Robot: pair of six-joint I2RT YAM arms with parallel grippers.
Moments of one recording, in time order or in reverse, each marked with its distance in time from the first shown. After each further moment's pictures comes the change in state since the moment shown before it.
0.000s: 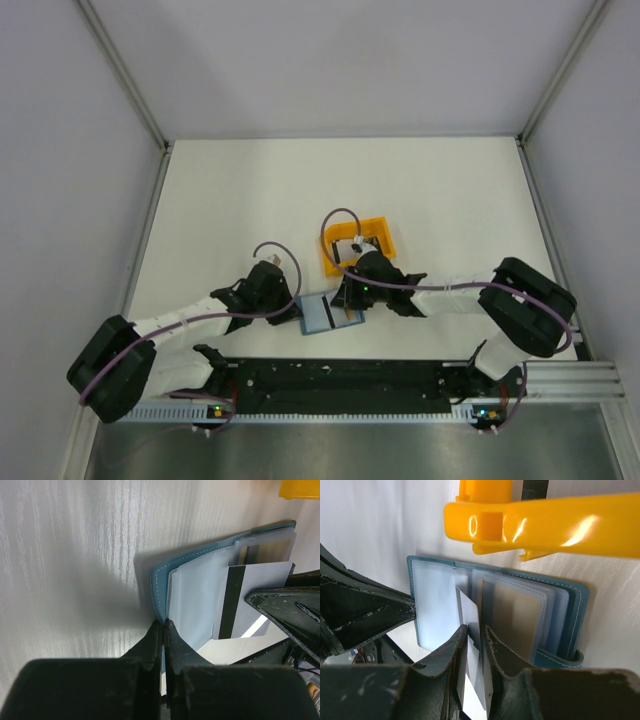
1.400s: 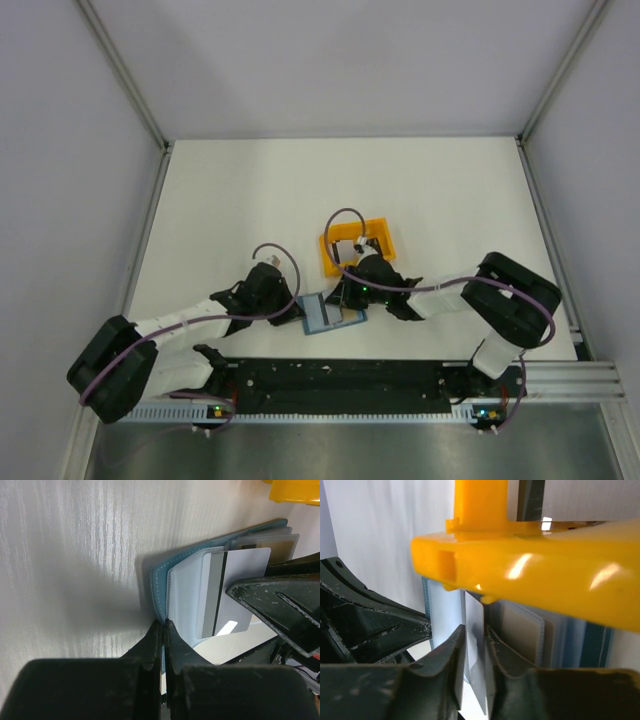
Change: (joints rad) left arm 0.003 -0.001 -0.034 0.073 0.029 -0.038; right arm -0.008 0.090 -0.055 0.232 -0.014 0.117
